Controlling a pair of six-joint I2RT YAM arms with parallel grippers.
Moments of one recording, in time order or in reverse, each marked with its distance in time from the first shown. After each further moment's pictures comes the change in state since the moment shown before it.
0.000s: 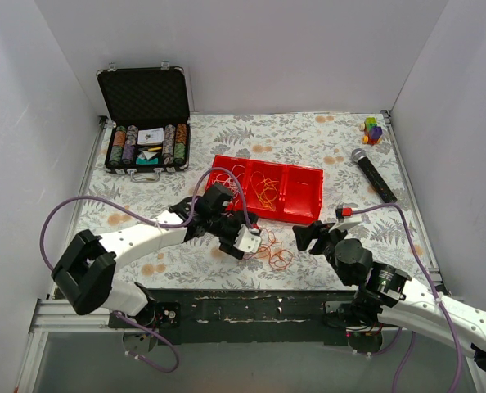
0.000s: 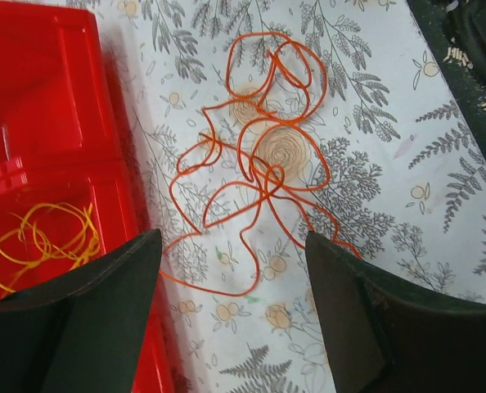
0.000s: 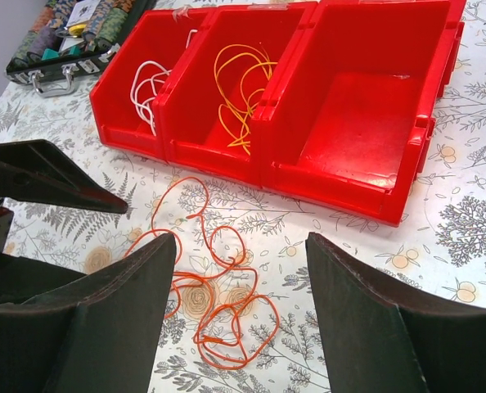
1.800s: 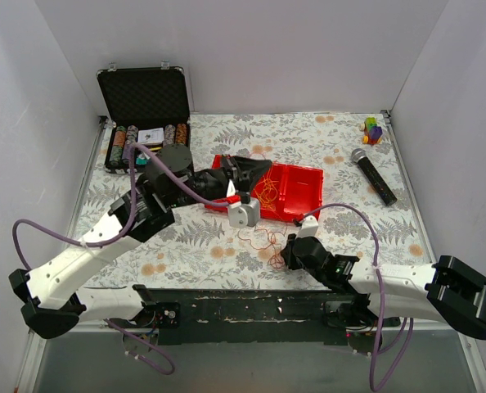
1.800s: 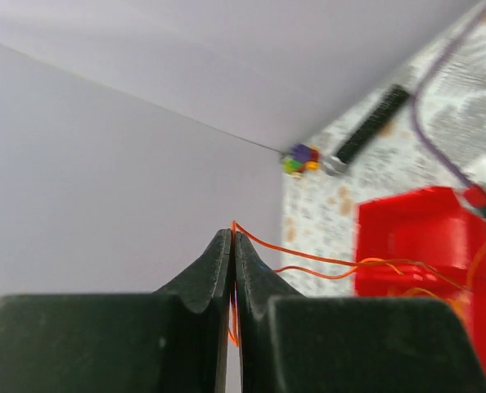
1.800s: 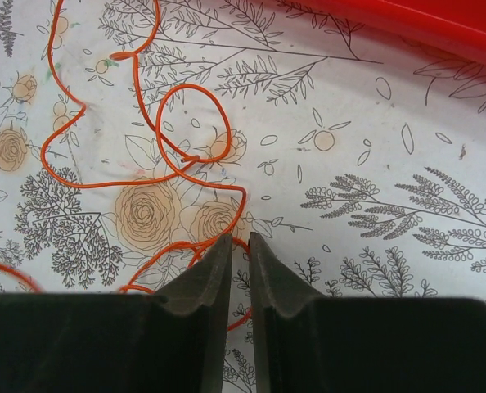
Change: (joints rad) left arm -0.156 -0.240 0.511 0.037 -0.221 -0.039; right arm -0.020 0.648 -0.084 0.327 -0.255 0.098
